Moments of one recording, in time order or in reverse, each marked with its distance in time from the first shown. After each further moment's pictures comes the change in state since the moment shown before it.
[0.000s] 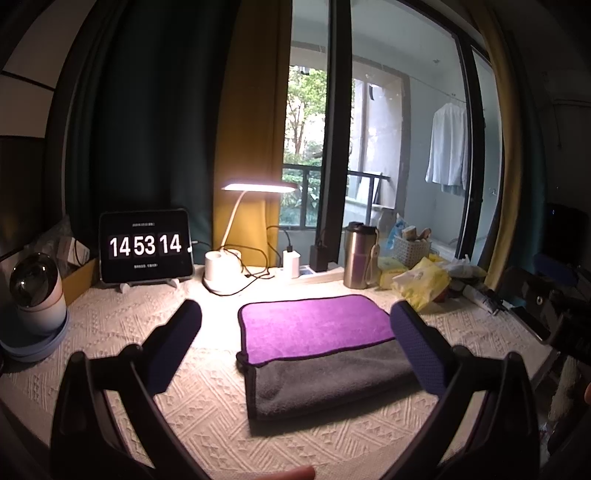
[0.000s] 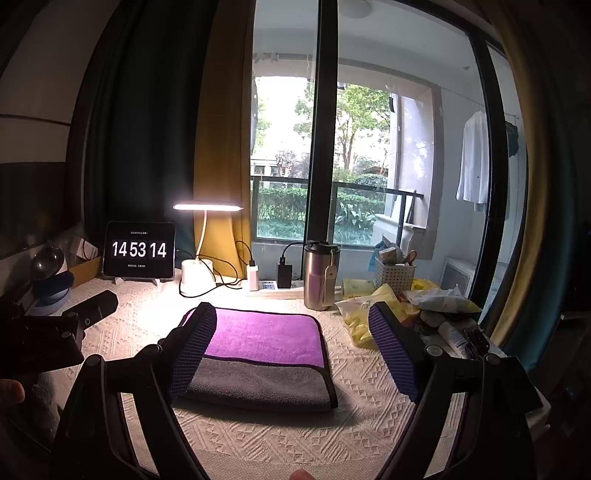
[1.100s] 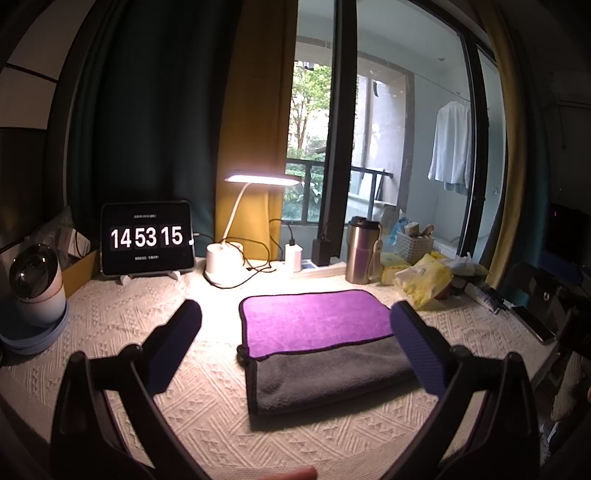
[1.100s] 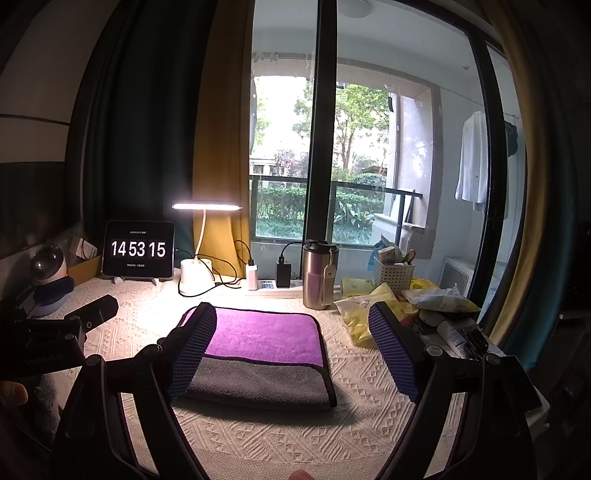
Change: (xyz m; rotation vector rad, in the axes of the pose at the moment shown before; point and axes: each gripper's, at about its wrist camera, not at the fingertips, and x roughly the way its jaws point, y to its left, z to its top) left arm 0.004 0.003 -0.005 -0.016 0.022 0.005; right arm -0.001 -0.002 0.000 0.004 -0.001 -0.002
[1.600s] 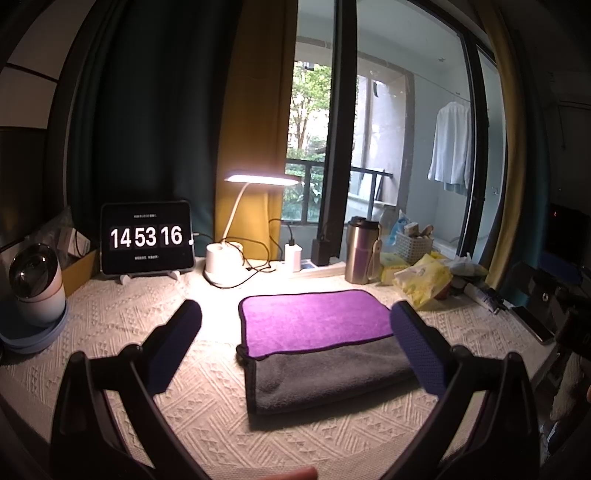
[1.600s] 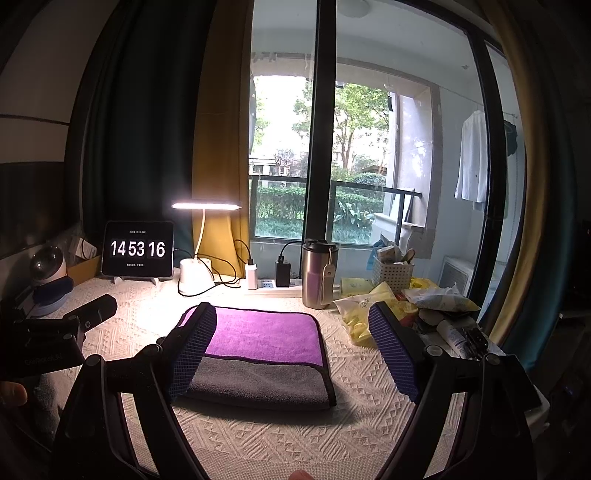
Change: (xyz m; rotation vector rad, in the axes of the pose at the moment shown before) left arm 0.000 0.000 0.000 -0.002 0.001 0.000; right arm 0.000 -0.002 -0.001 0.003 0.004 0.000
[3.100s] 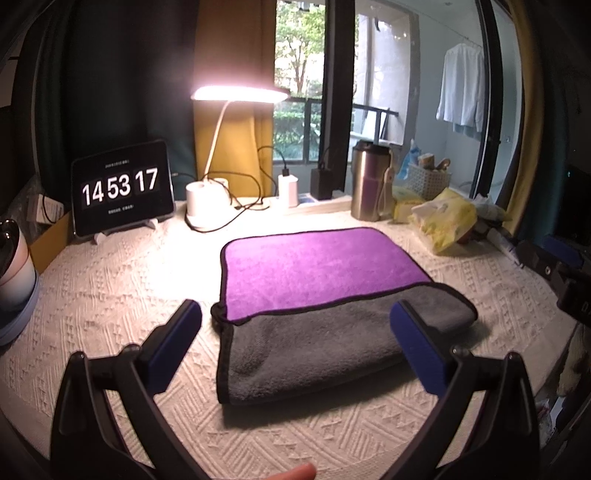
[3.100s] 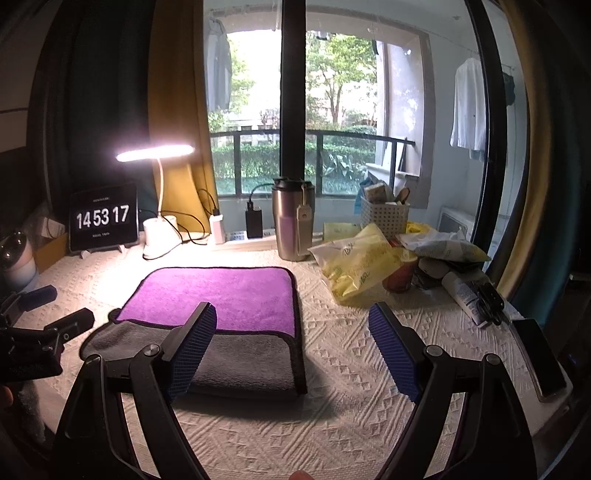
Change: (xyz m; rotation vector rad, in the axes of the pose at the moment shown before) left arm 0.094 -0.021 -0.033 0.041 0.258 0.031; right arm 0.088 -0.050 -0.038 0.072 0.195 -0.024
